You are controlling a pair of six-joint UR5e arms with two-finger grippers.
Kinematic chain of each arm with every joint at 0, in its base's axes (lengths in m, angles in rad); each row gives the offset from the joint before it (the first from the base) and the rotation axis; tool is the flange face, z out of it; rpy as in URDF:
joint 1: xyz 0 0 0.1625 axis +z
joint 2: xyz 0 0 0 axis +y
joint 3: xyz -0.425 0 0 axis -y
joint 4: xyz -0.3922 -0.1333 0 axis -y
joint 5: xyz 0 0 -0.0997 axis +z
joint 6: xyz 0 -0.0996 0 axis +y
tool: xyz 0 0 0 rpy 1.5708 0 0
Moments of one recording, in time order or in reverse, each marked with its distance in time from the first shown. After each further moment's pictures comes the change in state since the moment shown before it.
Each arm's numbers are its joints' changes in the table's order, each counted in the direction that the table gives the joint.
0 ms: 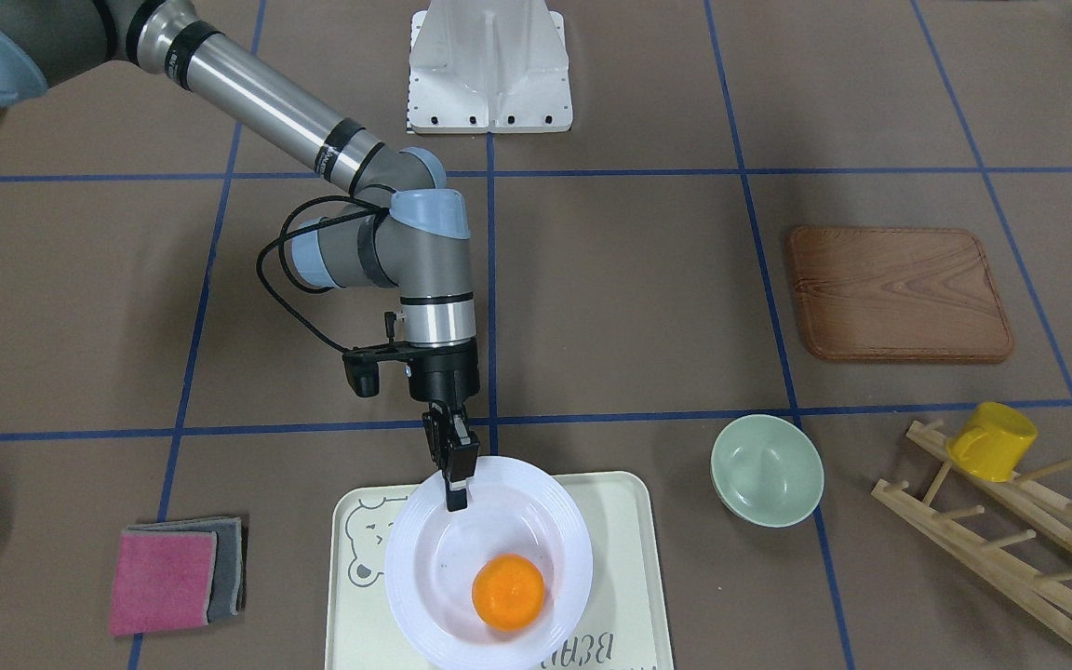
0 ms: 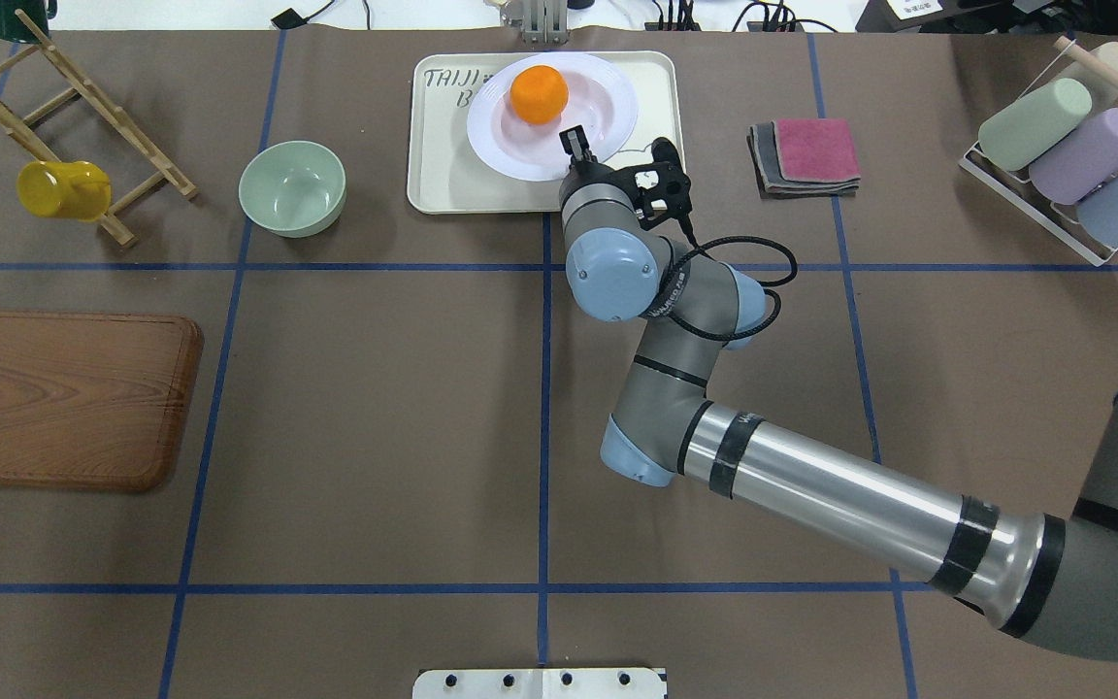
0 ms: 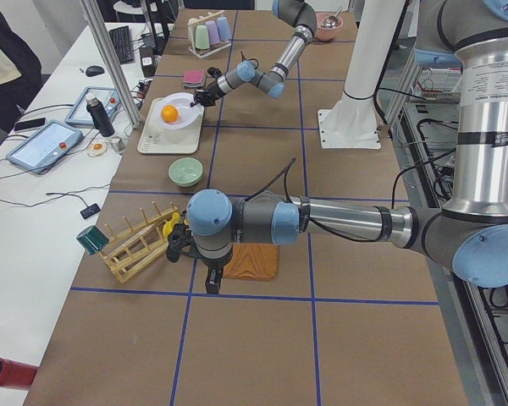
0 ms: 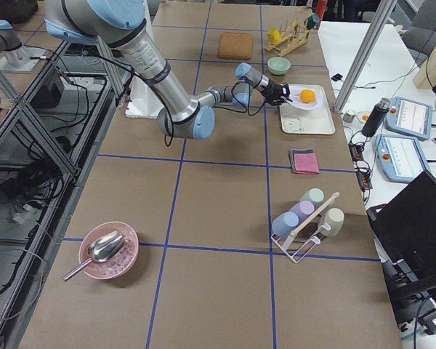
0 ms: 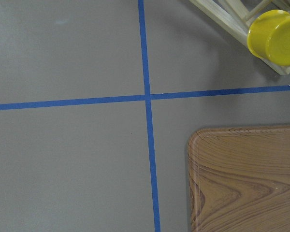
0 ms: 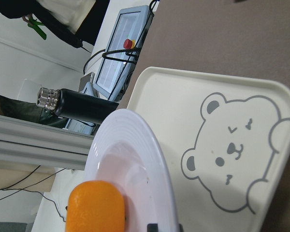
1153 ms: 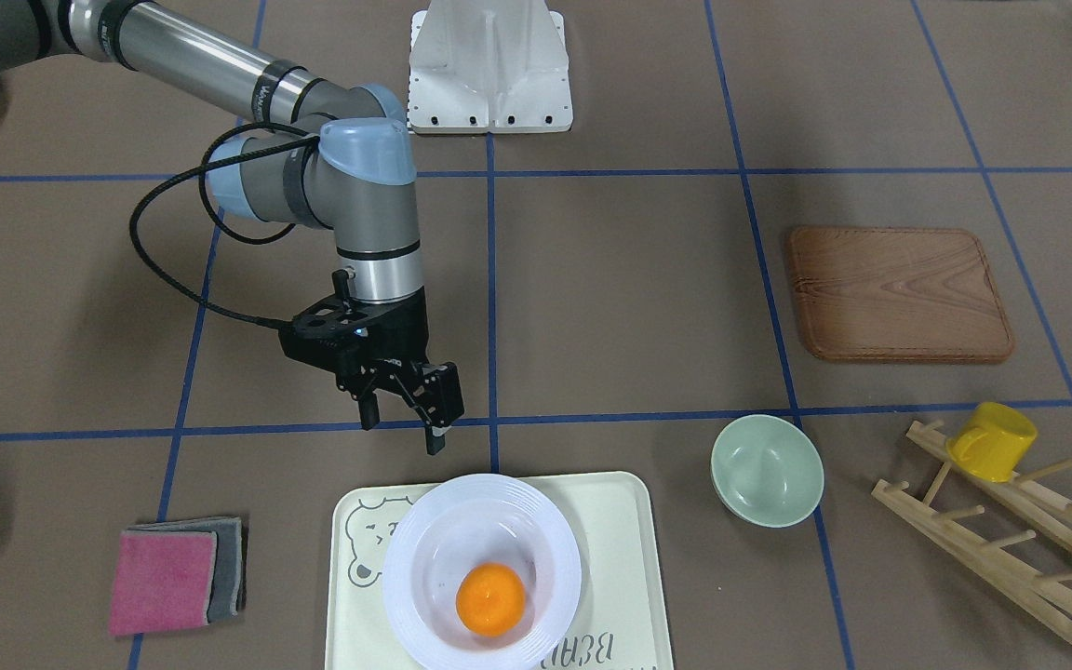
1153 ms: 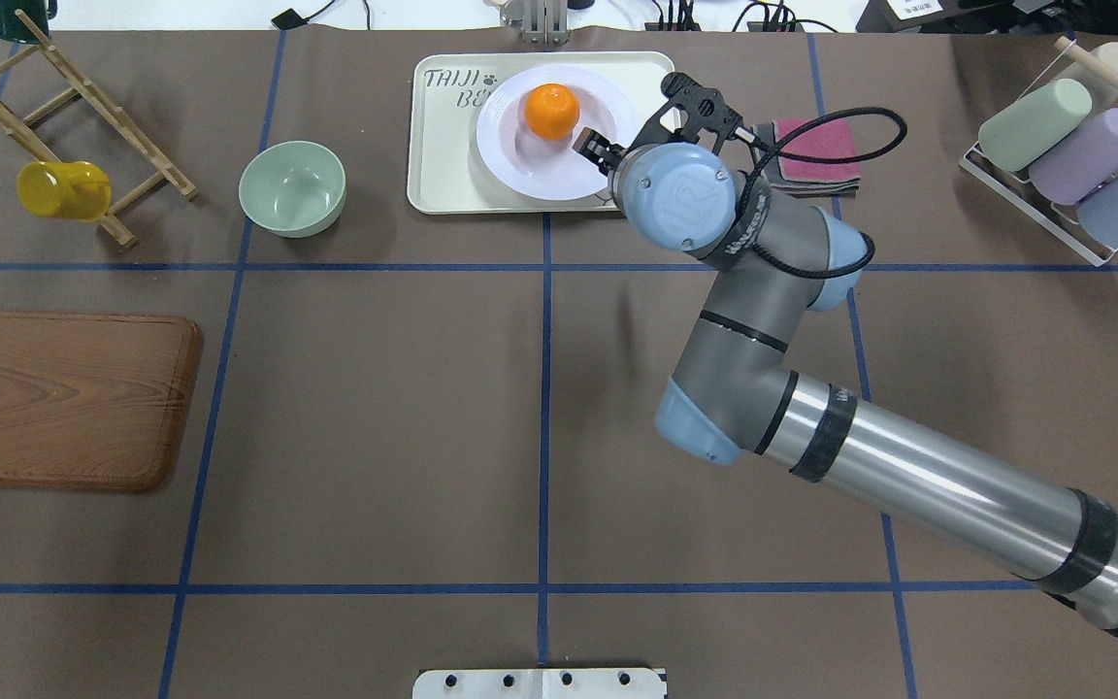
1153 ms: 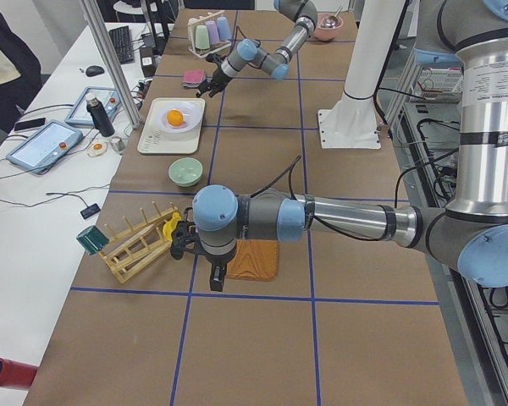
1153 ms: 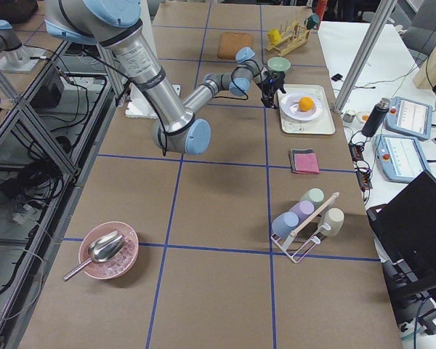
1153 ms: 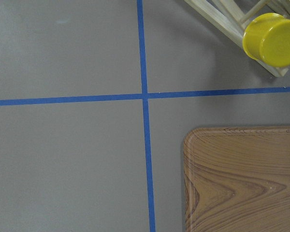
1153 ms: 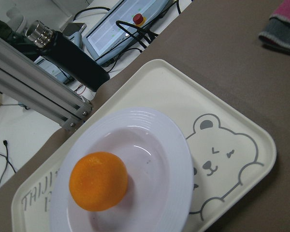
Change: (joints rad) left arm 0.002 -0.034 -0.026 0.000 -0.002 0.025; right arm 0.108 0.207 0.505 -0.451 -0.398 0.745
